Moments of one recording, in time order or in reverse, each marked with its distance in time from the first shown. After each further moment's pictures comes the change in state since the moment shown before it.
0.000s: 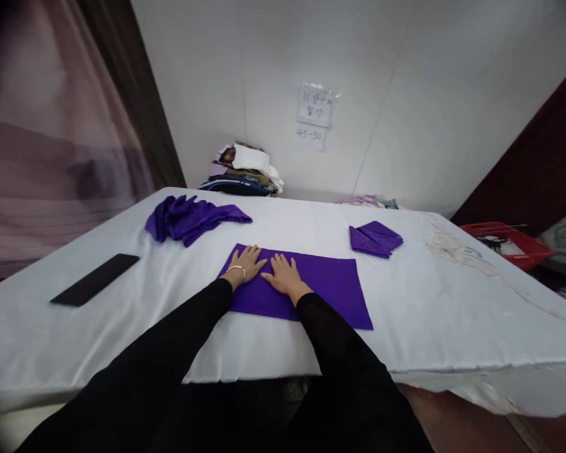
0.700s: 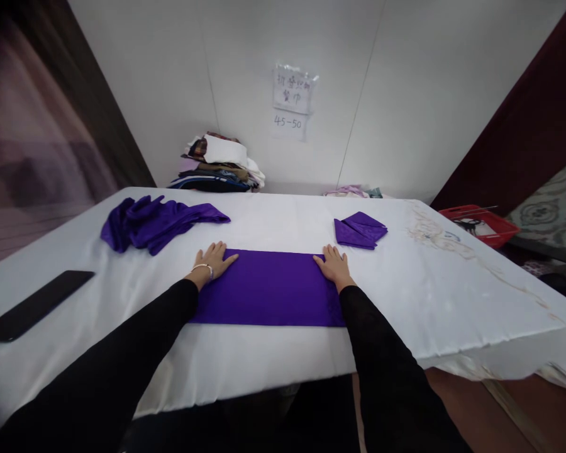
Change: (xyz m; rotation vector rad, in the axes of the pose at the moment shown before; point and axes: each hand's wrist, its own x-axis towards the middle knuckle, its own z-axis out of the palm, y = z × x) left_hand 0.022 -0.038 -0.010 0.018 -0.056 -0.203; right_hand -0.054 0.179 -0.025 -0.088 0.035 0.566
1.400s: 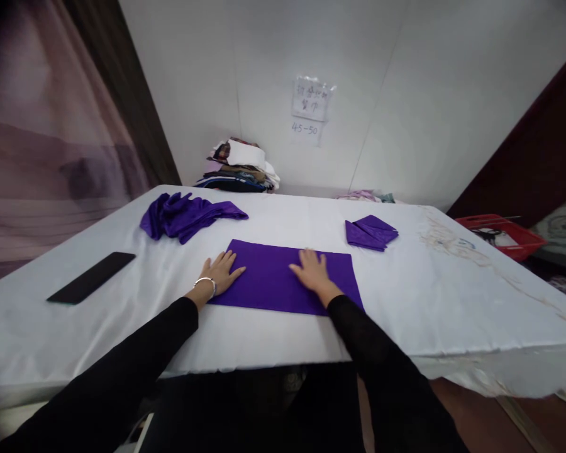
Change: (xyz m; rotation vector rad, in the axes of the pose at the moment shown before) left_hand -0.073 -0.024 0.015 -0.001 0.074 0.100; right_hand -0.063 -0.095 -0.002 0.046 0.023 -0.310
